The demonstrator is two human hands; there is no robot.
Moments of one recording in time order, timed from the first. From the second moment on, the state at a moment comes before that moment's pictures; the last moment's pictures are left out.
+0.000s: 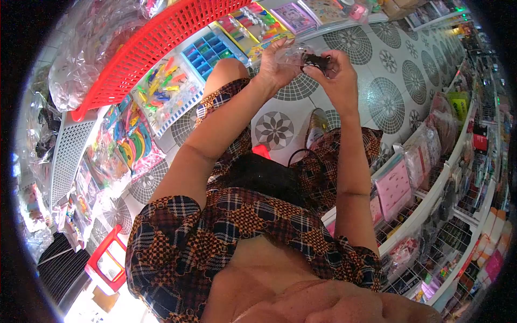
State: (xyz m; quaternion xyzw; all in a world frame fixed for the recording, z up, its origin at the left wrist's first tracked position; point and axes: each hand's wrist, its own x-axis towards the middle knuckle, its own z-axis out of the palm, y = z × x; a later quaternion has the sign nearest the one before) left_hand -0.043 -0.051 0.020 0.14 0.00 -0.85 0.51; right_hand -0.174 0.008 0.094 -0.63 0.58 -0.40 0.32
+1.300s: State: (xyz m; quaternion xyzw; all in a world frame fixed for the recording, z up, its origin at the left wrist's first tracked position) left_hand -0.046 -0.045 0.029 0.18 -0.05 -0.82 0.54; right_hand -0.147 0.014 0.074 -0.74 0.52 -0.43 0.00
